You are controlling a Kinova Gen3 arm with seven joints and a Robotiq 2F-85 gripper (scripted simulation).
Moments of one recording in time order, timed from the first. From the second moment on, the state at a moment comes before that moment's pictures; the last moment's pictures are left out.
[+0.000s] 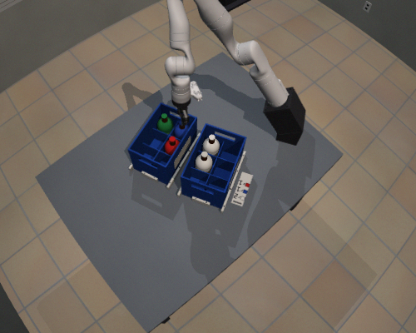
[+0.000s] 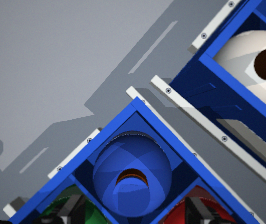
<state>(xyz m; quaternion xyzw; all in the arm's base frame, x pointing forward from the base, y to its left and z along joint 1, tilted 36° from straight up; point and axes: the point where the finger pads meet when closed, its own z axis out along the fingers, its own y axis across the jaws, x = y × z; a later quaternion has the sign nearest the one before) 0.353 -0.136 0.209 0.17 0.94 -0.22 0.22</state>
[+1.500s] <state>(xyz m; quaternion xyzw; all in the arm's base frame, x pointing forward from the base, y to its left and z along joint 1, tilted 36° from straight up) 0.371 -0.160 0.167 0.17 0.94 -0.22 0.22</state>
